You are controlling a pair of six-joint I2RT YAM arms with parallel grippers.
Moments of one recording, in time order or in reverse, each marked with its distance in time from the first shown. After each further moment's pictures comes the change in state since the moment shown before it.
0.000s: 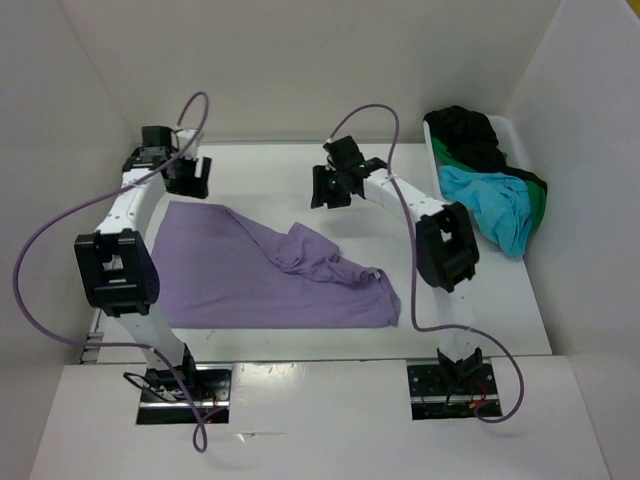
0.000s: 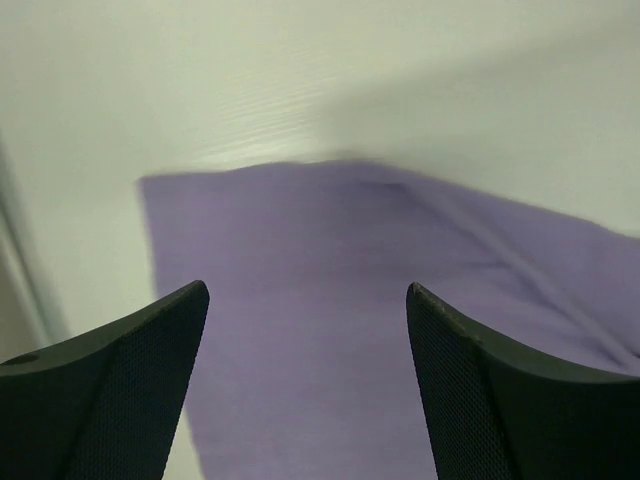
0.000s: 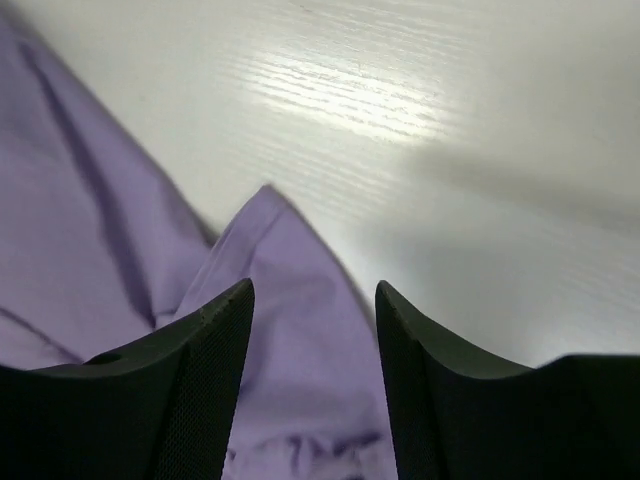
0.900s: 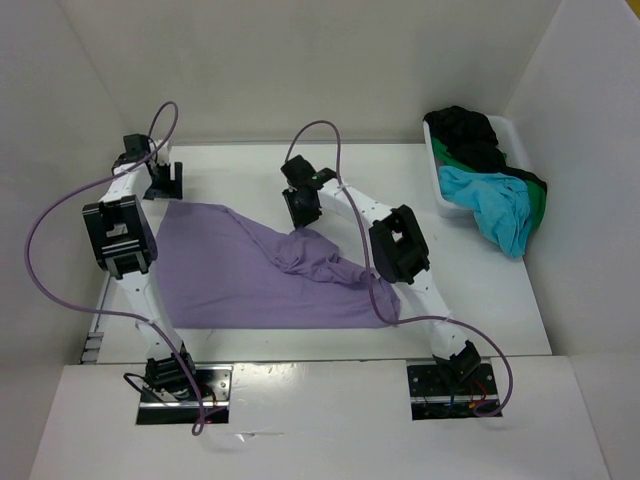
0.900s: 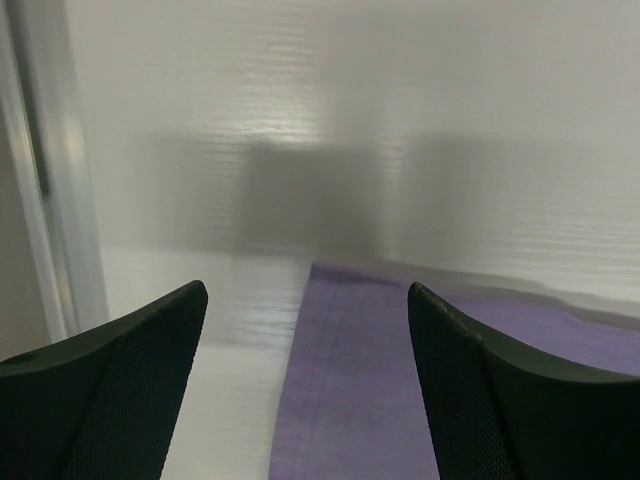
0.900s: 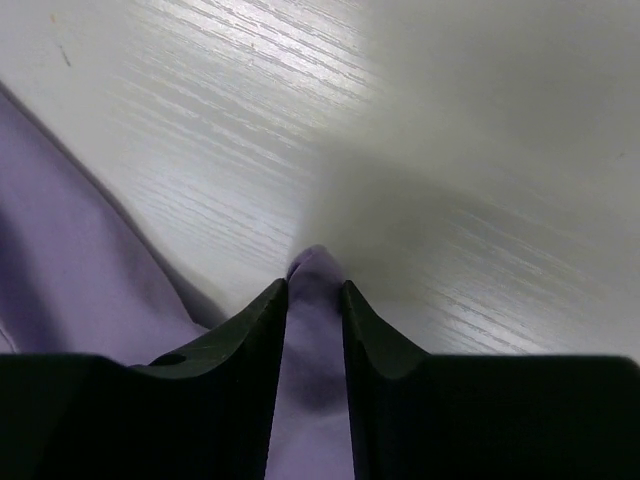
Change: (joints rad) left arm 0.241 0.467 0.285 0.078 -0.093 -0.049; right arm 0.160 0.422 0.436 -0.217 0.155 -0.124
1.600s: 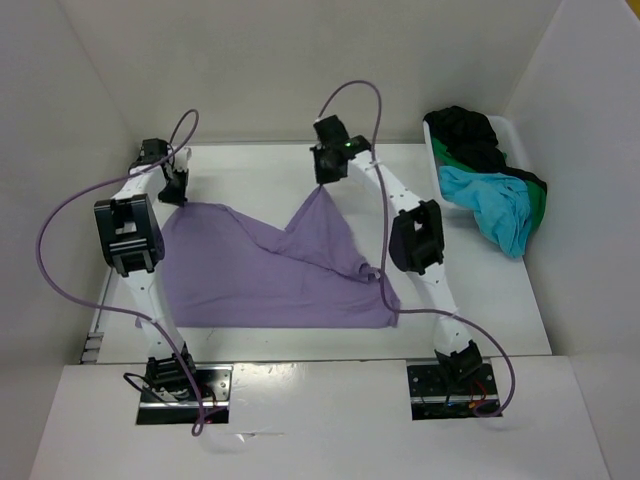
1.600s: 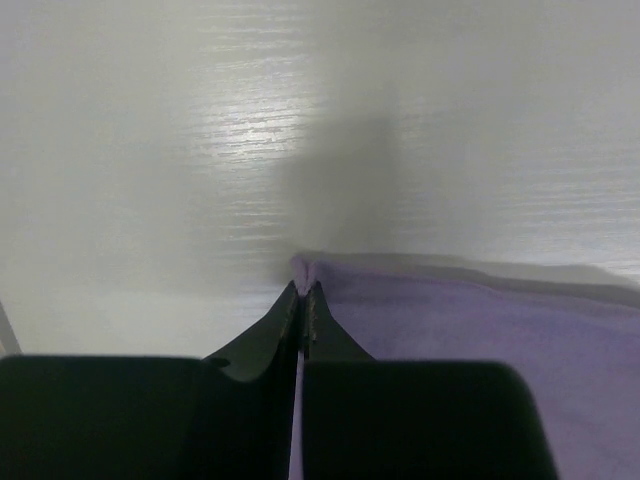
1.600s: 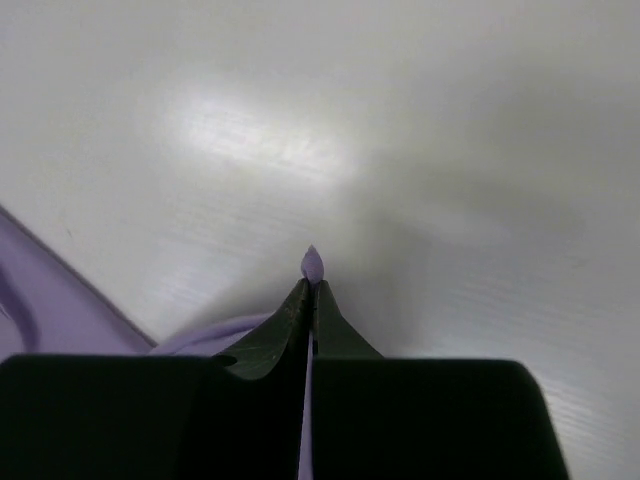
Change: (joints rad) left arm -0.068 0.025 -0.028 -0.017 0.010 0.039; right arm -0.139 -0.001 0.193 -0.056 0.047 -0.011
